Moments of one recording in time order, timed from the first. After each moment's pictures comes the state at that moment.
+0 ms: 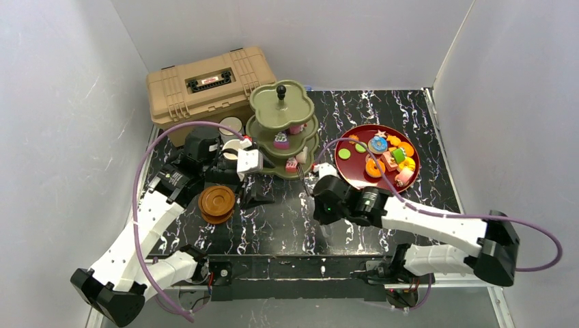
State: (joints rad) left arm -0.51 0.98 1.12 -0.67 0.93 0.57; right arm 1.13 1.20 0.85 -0.60 0.21 0.67
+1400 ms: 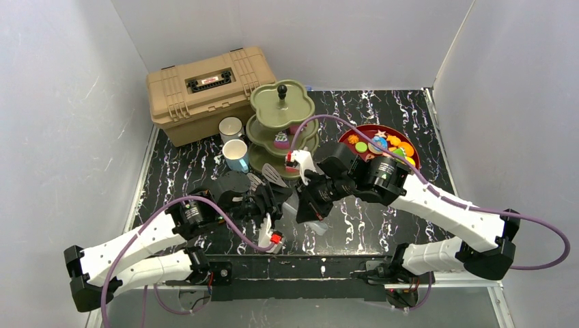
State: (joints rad) left arm -1.05 0.86 0.88 -0.51 0.26 1.49; right arm 1.13 1.25 1.39 -0.93 -0.37 0.31
